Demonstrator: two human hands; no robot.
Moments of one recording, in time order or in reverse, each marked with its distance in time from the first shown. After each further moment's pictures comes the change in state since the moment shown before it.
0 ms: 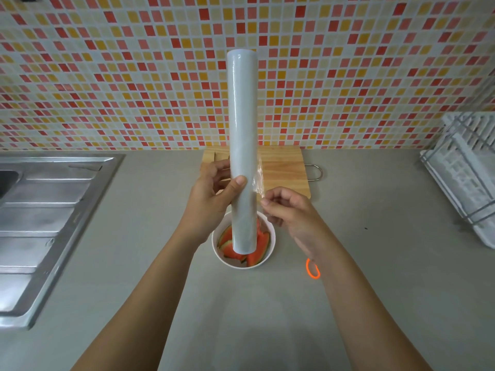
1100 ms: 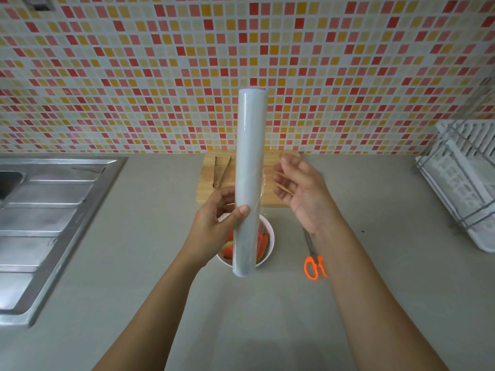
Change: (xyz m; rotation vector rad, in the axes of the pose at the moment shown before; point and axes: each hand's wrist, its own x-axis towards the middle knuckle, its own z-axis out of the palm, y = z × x) left_hand -0.034 -0.023 -0.001 0.014 -0.081 -0.008; right_hand 0.013 -0.038 -0.005 0.339 0.073 -0.079
